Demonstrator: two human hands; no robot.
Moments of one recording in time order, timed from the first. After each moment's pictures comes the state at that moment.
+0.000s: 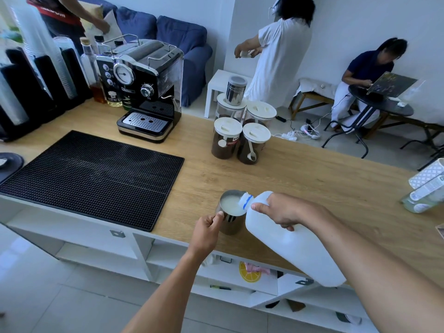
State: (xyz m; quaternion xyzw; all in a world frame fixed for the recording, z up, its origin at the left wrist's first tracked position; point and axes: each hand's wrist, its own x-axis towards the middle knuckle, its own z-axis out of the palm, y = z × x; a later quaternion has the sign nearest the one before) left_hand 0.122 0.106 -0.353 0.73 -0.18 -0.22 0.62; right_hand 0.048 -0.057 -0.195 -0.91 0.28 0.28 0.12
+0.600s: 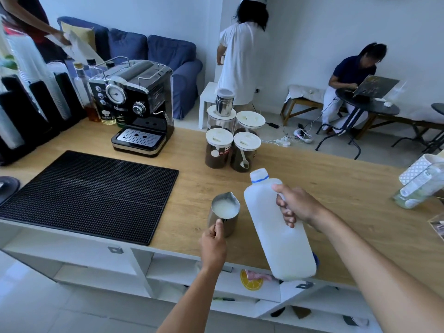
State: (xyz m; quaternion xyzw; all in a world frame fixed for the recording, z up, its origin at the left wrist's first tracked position) left_hand 0.088 0.081 -0.335 0.73 -0.03 -0.18 0.66; right_hand 0.017 -0.087 -0.185 -0.77 0.35 0.02 0.54
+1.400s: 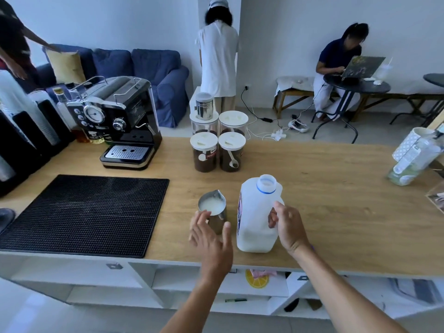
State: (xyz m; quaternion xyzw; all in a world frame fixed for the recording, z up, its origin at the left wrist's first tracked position) left_hand 0.068 0.069 -0.330 0.83 -0.19 0.03 0.52; right_hand -0.021 -0.072 -0.263 -0.72 0.32 -0.29 0.54
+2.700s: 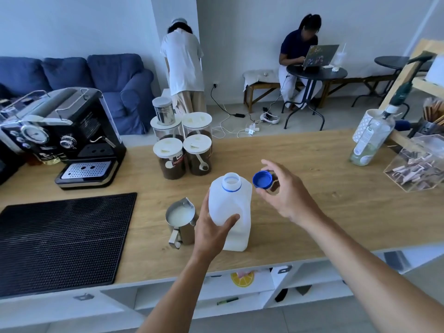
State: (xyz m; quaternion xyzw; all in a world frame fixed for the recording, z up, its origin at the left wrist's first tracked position) left_hand 0.072 0.010 -0.290 0.75 -0.29 -0.19 0.56; right_hand -0.059 -0.141 -0.198 -0.87 0.26 -0.29 0.30
